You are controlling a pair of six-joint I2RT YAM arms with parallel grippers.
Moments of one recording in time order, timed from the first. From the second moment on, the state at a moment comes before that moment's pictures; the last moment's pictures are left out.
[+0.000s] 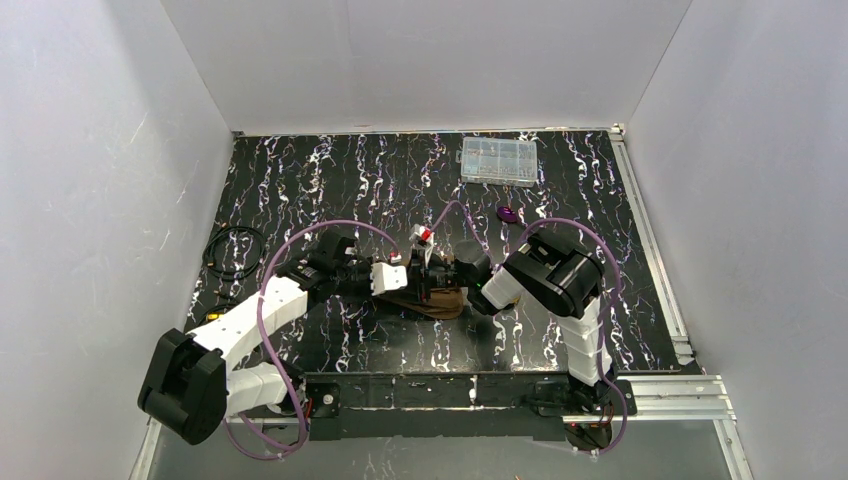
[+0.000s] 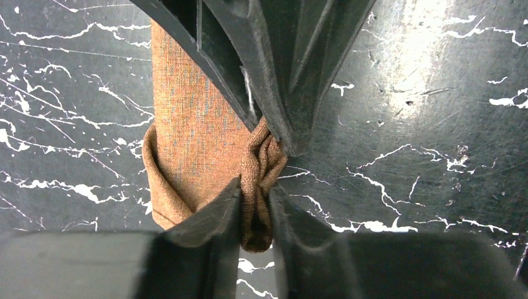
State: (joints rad) left arm -0.51 1.17 0.65 -0.45 0.40 0.91; right arm 0.84 2.06 0.74 1.27 -0.78 0.45
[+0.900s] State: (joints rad) left arm -0.45 1.24 0.67 -0.54 0.51 0.84; right arm 0.91 1.97 0.74 1.02 -0.74 -0.01
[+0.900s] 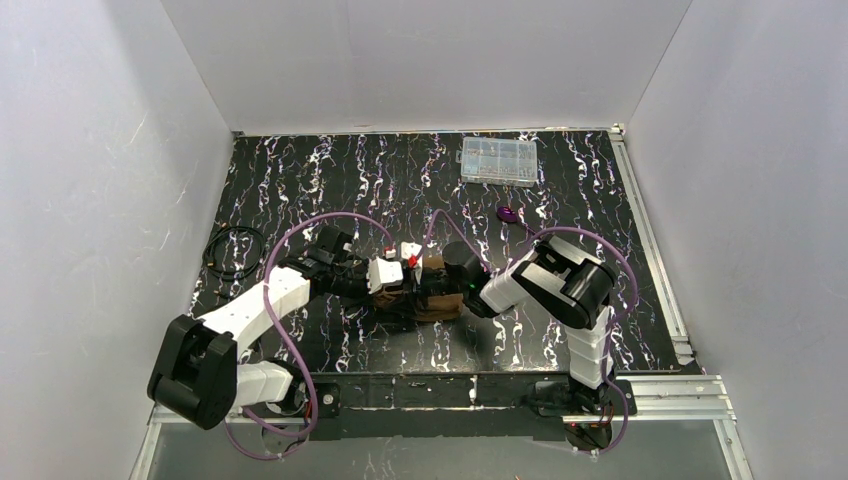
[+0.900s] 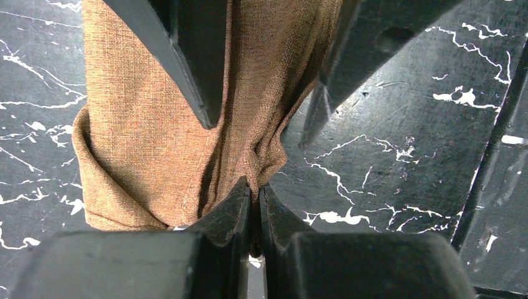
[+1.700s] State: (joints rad) left arm -0.42 1.26 0.71 -0.56 0.52 0.82; right arm 0.93 2.10 0.72 1.31 -0.68 0.16
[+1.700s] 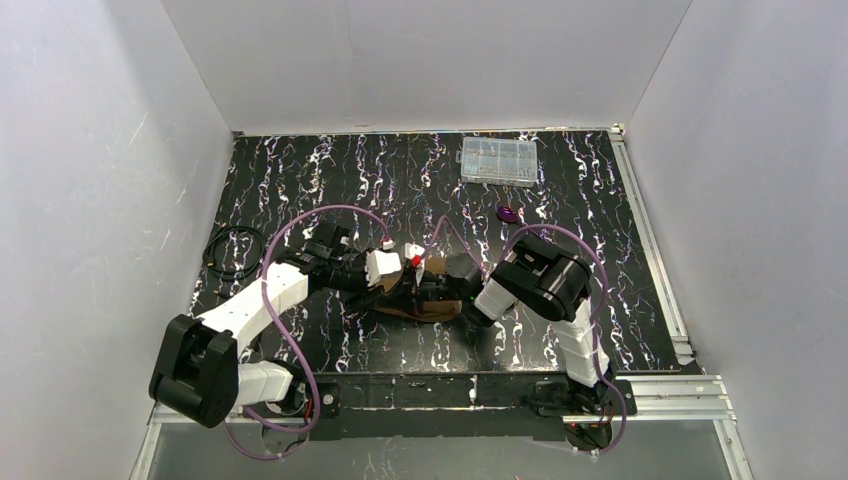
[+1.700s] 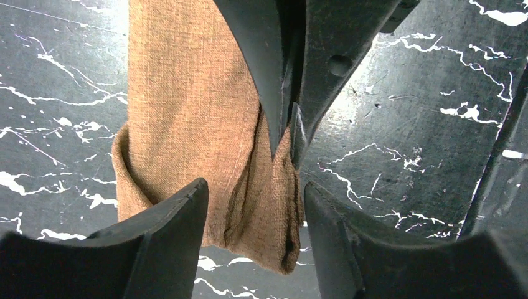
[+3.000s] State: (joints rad) left arm -0.42 1.22 0.65 -0.53 0.54 0.92; right arm 0.94 2.07 0.74 1.25 -0.65 0.25
